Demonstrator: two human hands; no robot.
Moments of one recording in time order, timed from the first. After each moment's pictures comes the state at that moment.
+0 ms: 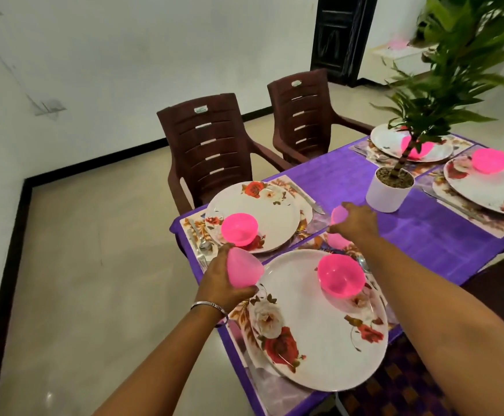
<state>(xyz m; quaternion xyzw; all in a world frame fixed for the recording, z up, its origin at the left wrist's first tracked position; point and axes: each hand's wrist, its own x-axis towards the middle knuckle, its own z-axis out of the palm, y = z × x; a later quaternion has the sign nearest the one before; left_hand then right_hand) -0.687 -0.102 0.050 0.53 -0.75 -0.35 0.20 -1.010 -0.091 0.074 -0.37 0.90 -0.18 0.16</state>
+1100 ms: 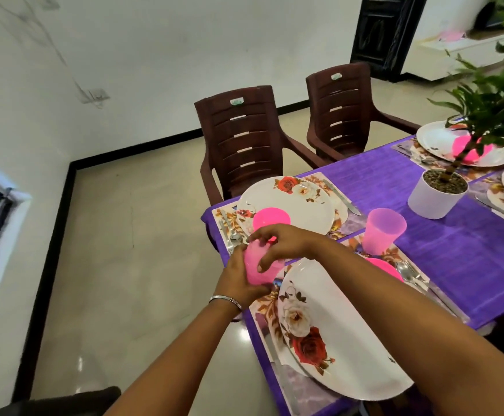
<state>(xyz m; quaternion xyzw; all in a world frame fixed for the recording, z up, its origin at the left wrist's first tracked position) -0.660 -0.108 0.045 0.55 -0.72 -0.37 0.20 -0.829 -0.133 0.103 -0.64 0.58 -0.14 0.48</state>
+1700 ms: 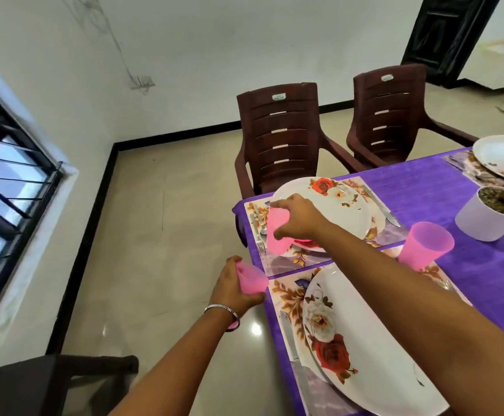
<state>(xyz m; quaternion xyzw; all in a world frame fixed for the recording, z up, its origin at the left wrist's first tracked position) -0.597 -0.094 0.027 0.63 -0.64 -0.38 0.23 -0.793 -0.184 0.104 -0.69 0.67 -0.14 0.24</state>
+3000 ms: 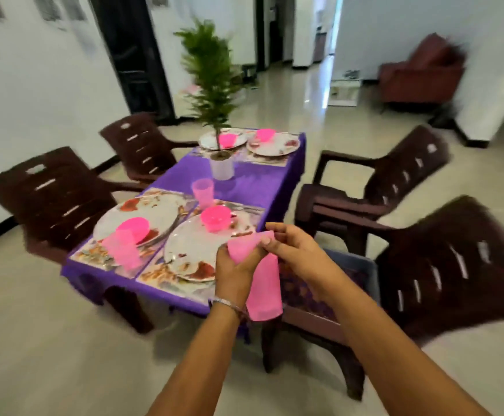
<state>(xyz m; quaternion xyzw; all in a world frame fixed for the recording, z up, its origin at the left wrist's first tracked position) -0.636 0.201 0.145 0.22 -0.62 -0.71 0.24 -0.696 0.315 0.175 -0.20 0.66 -0.68 0.25</state>
